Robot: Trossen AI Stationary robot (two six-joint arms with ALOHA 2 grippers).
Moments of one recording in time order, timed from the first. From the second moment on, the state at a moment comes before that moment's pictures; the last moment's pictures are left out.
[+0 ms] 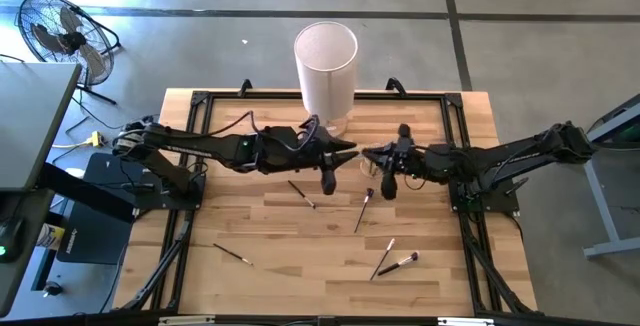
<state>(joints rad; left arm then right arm) -0.11 1.55 1.42 0.05 -0.33 -0.16 0.15 1.03 0.66 0.24 0.49 0.15</state>
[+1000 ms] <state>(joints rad) -0.11 1.52 1.42 -0.29 -0.18 -0.40 -0.12 0.96 0.37 0.37 0.29 0.21</state>
